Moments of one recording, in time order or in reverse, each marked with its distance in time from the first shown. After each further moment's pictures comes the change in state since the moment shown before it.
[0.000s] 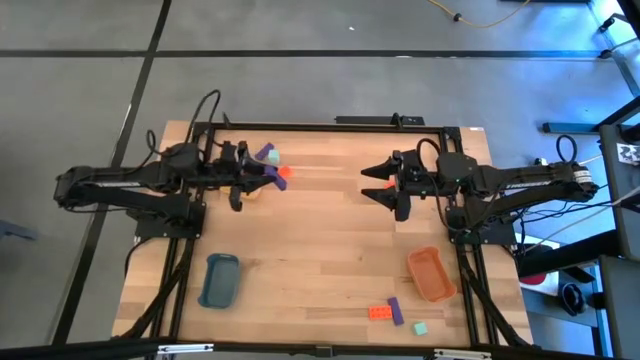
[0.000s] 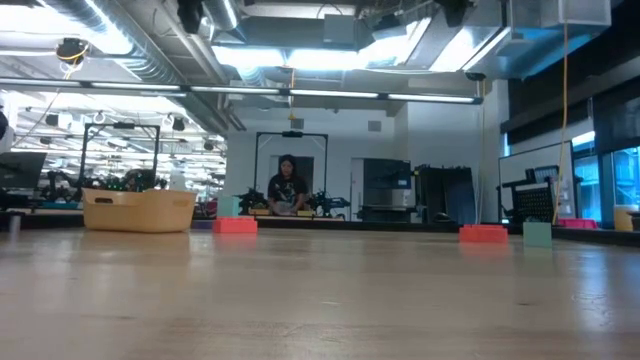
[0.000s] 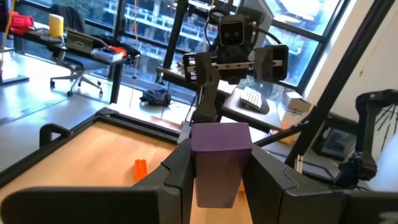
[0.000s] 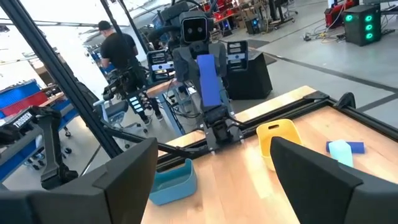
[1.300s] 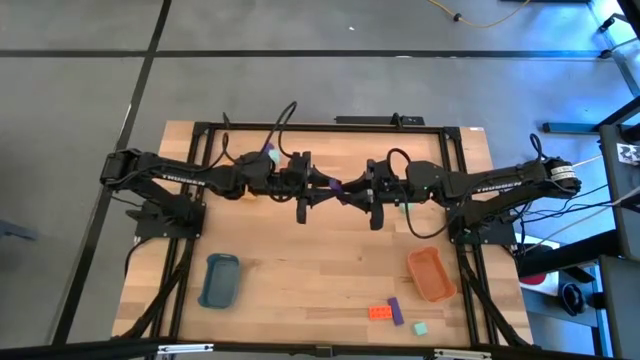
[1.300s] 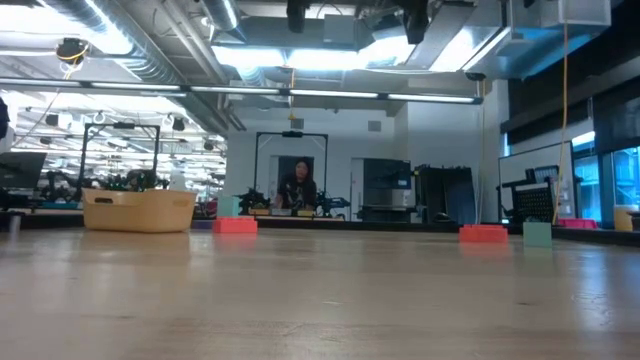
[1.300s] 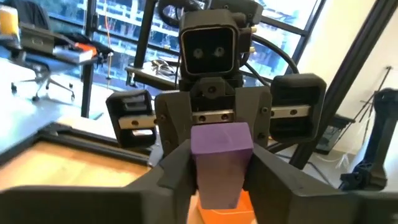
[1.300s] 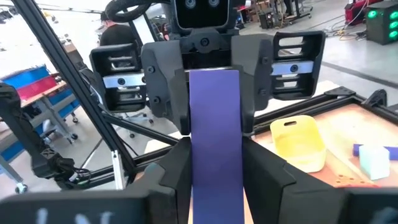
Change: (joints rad) left arm -0.092 0.672 0.322 0.360 -0.011 0.015; right arm 0.003 0.235 0.000 0.230 -0.061 -0.039
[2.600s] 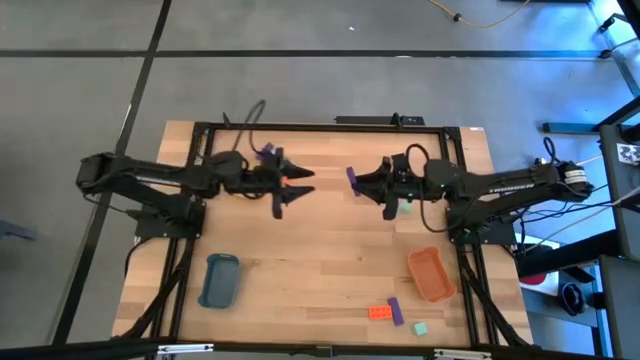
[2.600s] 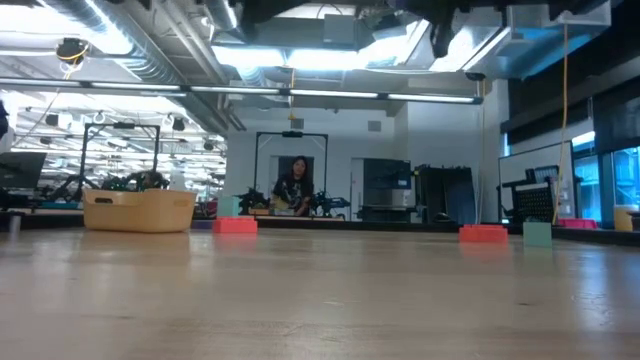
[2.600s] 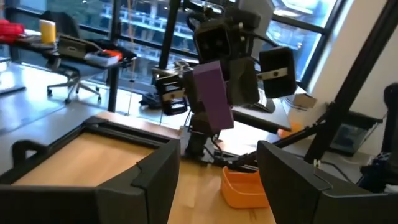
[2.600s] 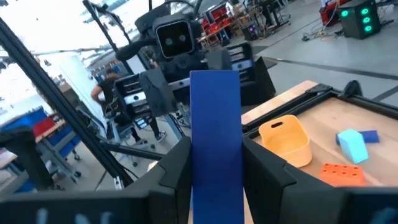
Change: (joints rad) left arm 0.019 -0.219 -0.208 -0.017 -0.054 0.052; right arm -0.031 -0.131 -0.136 0.059 0.057 0.127
